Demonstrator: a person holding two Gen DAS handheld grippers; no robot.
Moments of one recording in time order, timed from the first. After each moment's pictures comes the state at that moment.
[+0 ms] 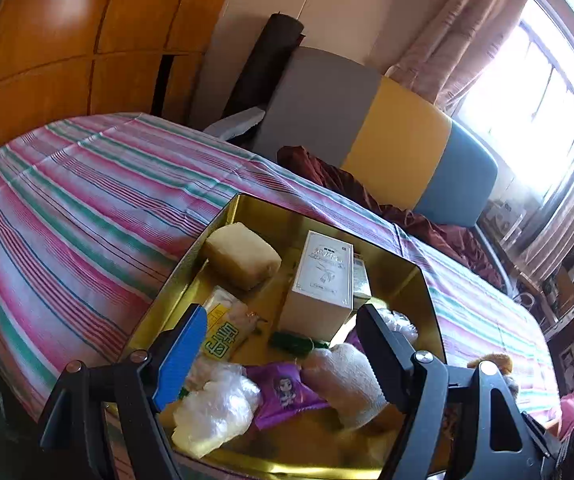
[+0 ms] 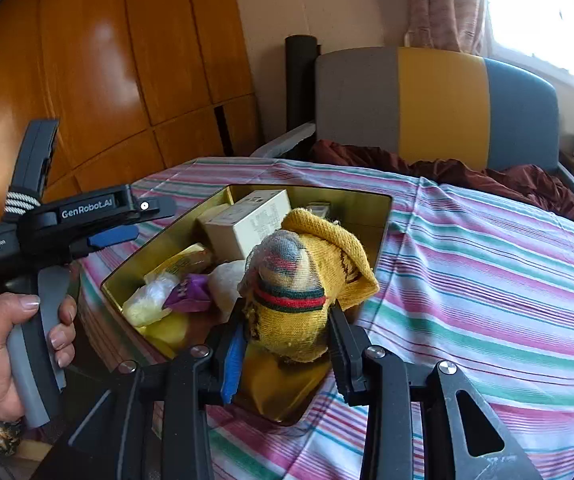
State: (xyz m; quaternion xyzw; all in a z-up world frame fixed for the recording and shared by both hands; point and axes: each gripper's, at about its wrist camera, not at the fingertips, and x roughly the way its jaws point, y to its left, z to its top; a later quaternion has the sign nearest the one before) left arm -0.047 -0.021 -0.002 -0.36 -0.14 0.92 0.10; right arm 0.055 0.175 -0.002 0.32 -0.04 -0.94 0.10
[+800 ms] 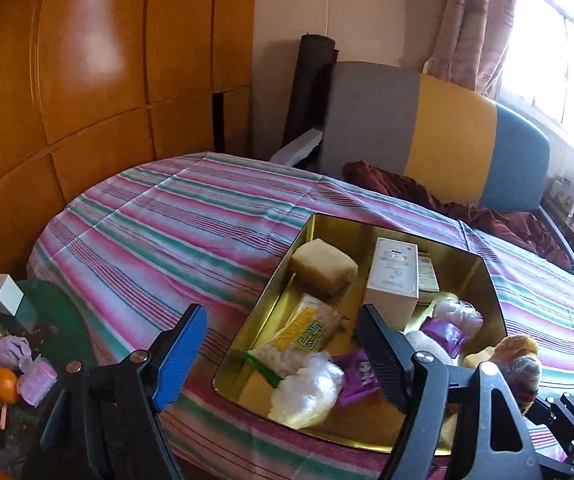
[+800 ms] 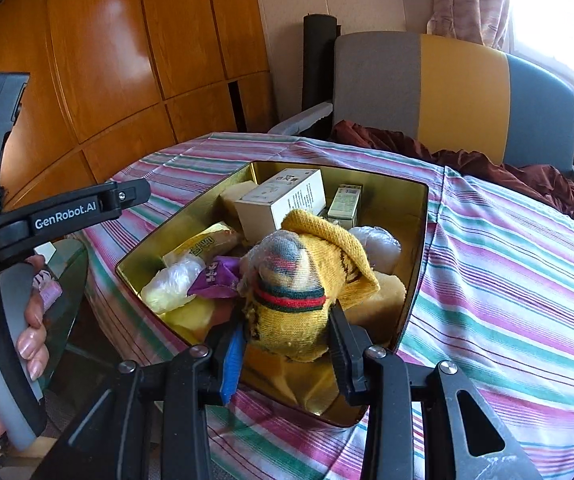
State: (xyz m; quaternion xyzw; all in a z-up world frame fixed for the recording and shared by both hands) left arm -0.011 -0.030 0.021 -0.34 -0.04 0.94 -0.03; right arm 0.043 0.142 -0.004 0.36 -0.02 -0.92 0.12
